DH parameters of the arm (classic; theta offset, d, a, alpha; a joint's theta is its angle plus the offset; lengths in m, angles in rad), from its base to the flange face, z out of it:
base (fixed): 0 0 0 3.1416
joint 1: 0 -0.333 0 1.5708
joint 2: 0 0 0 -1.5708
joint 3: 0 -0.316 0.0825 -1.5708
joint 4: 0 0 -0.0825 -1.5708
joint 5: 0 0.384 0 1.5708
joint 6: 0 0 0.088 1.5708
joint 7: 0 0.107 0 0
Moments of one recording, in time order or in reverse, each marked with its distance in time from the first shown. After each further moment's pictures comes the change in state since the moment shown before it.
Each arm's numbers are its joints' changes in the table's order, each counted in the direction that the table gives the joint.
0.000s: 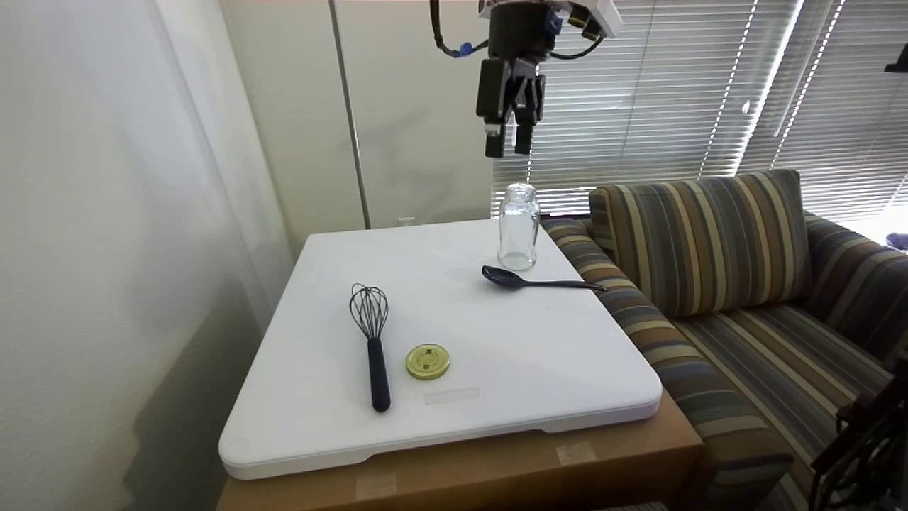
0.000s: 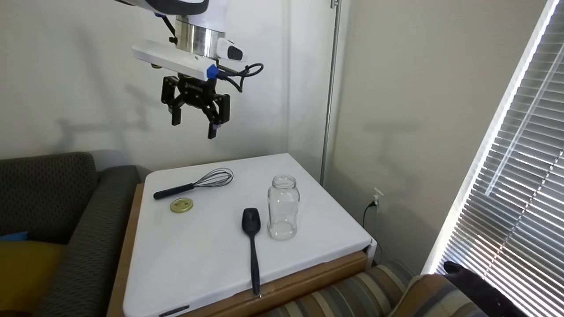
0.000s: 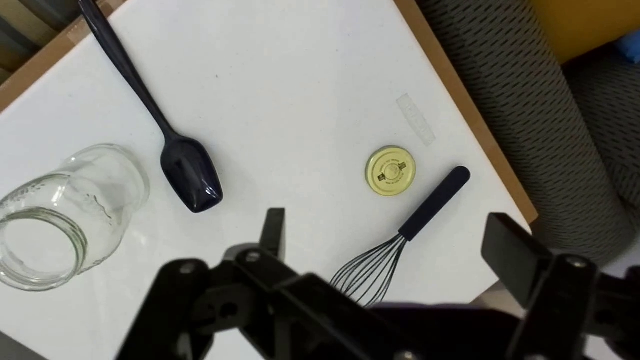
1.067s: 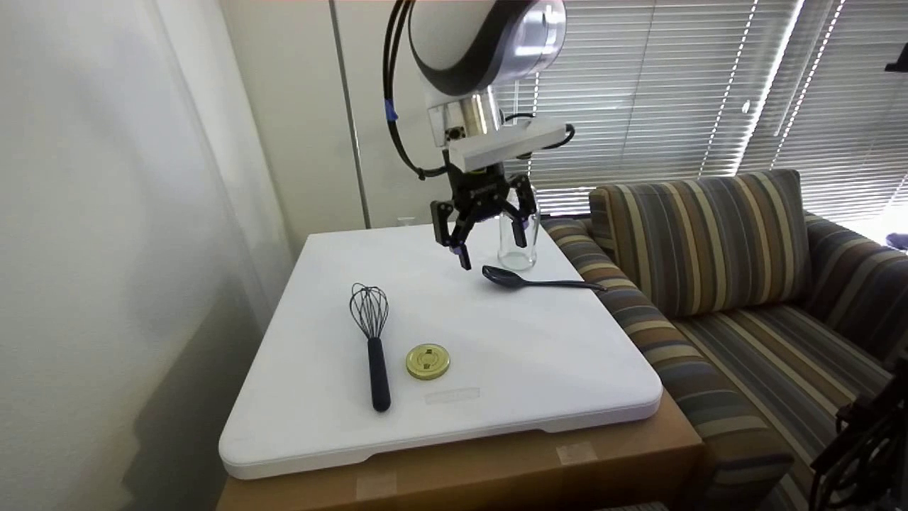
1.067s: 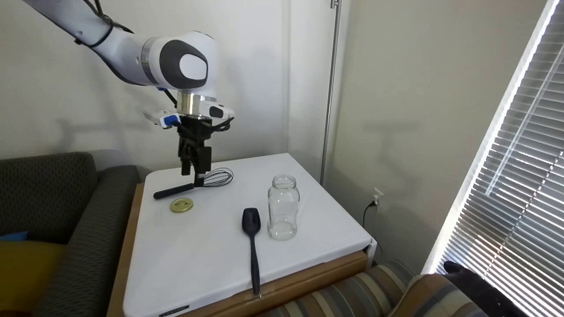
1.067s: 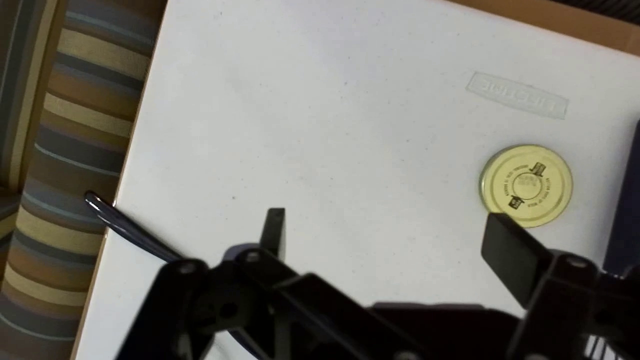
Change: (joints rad) arm -0.132 0.348 0.028 0.222 -0.186 -0.060 0.784
